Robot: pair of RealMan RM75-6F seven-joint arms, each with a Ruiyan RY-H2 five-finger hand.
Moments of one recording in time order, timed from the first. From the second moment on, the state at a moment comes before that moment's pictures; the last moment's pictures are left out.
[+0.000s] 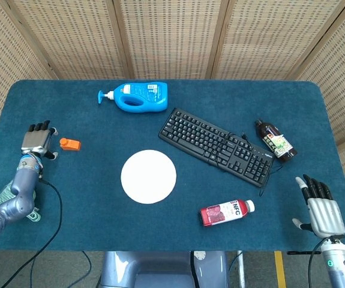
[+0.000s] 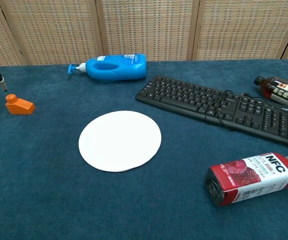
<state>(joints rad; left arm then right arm) -0.79 -1.46 -0.18 -0.98 0.57 0.64 0.49 0.13 -1.19 0.06 -1.62 -1.36 1.32 -0.21</state>
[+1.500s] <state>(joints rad) -0.78 -1.55 -0.17 -0.94 0.90 0.69 0.27 0.13 -1.17 0.06 -1.64 -1.34 1.33 -0.19</state>
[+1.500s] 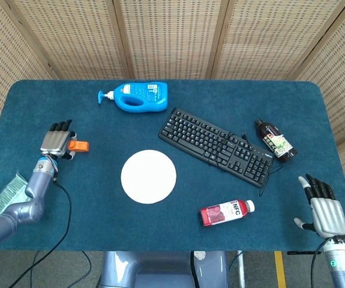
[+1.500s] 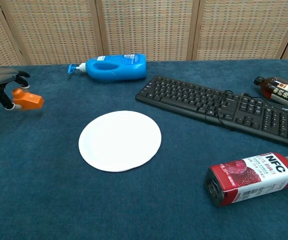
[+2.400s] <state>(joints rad) -0.74 -1.48 0.06 -0.98 1.59 0.95 -0.14 0.12 -1.16 0.06 -1.65 -1.36 1.36 -0.17</state>
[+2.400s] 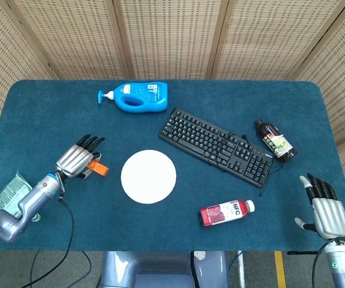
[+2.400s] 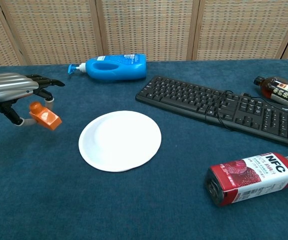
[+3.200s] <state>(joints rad) -0.78 -1.58 0.09 -0.85 1.69 1.00 -0.14 0.11 -1.15 0.06 -1.65 -1.37 1.37 -0.16</state>
